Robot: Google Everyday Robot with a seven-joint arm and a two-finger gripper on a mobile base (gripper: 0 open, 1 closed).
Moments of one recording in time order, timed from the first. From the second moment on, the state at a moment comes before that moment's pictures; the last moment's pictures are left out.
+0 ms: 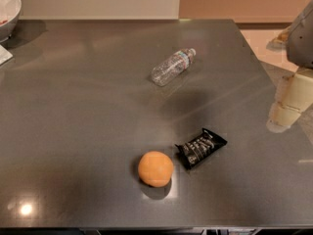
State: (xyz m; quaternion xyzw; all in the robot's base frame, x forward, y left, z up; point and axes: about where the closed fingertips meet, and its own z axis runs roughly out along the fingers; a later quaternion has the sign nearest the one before) arm 0.438 -0.217 0.976 -0.60 0.78 -0.03 0.16
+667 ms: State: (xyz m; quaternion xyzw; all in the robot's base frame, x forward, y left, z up) arm 0.447 -0.216 0.977 -0.61 0.77 -0.03 0.16
